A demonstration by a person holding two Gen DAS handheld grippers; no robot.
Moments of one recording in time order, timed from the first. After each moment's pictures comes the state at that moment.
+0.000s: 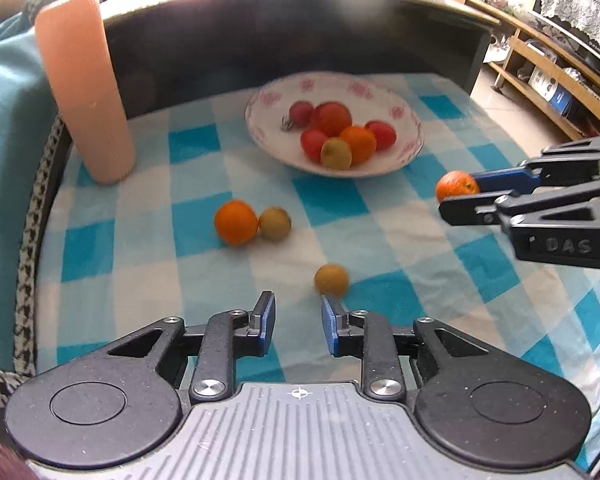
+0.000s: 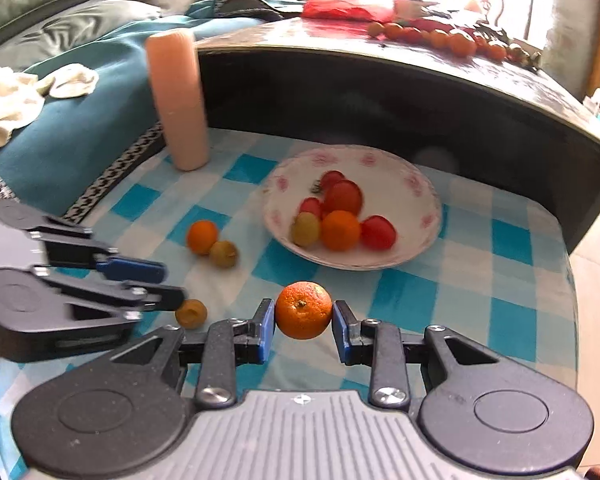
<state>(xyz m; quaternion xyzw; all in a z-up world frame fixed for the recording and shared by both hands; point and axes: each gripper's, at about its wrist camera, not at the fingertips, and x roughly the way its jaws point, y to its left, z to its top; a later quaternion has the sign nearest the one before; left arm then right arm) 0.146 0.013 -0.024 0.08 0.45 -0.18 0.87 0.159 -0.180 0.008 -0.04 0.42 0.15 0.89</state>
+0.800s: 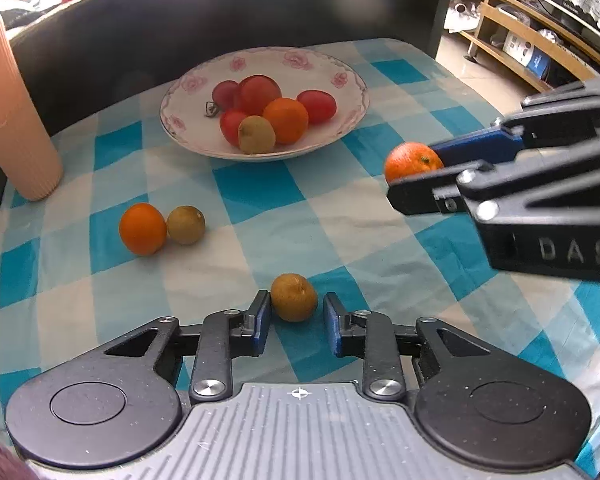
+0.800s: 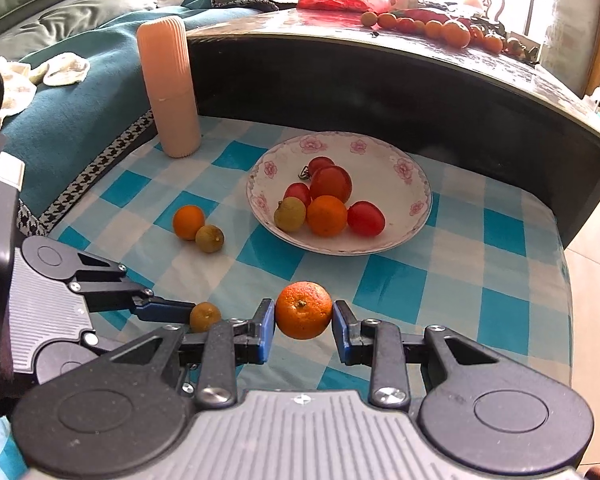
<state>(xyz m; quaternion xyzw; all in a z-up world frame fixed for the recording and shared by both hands) 0.147 -0.039 -0.049 0.12 0.46 -0.21 0.86 0.156 -0.185 0.004 -0.05 0.42 0.15 0.89</state>
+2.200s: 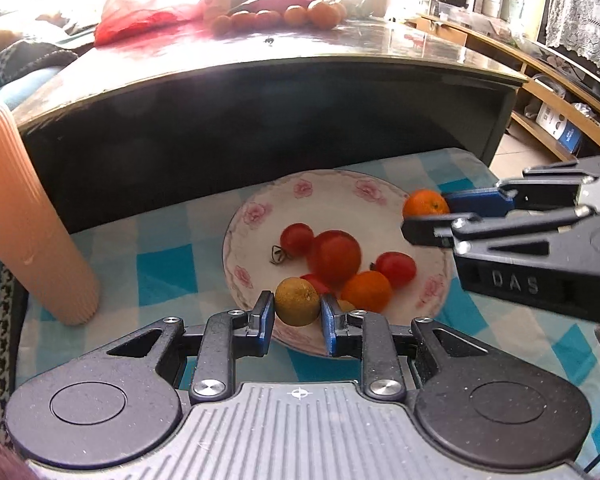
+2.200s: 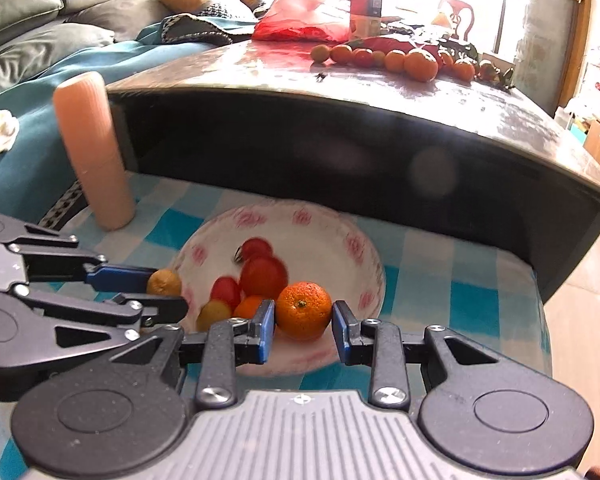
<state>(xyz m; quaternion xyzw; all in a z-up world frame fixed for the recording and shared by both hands) 0.241 -0.035 -0.004 0.08 0.39 -0.18 0.90 0.247 -0.201 0.014 -0.04 0.38 0.11 0.92</state>
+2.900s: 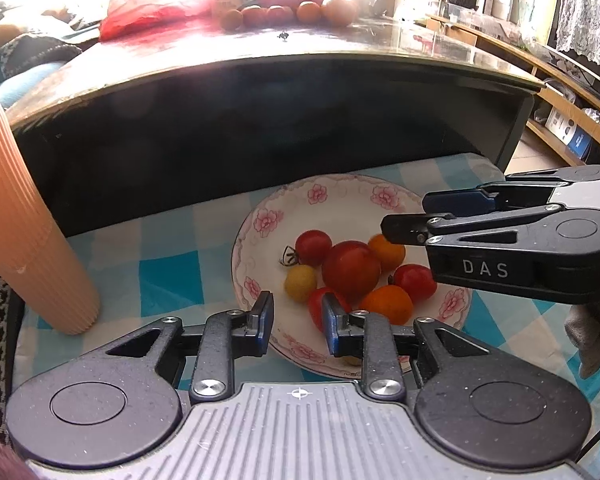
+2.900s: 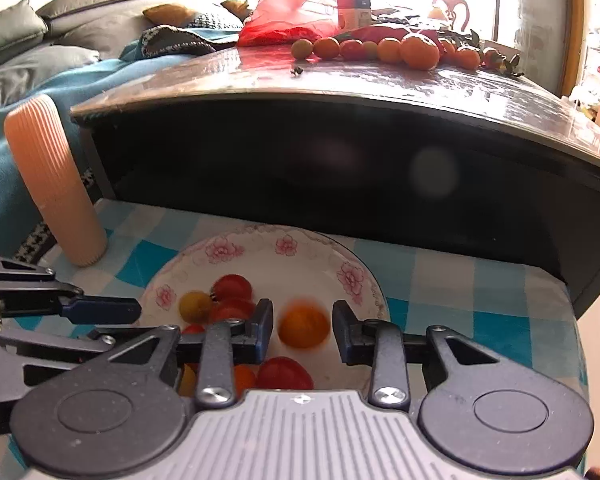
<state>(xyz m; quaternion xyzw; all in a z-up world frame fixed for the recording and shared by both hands) 0.251 -0.031 -0.005 0.07 0.40 -0.17 0.90 0.291 -0.209 -0.011 0.00 0.37 0.12 0.92</state>
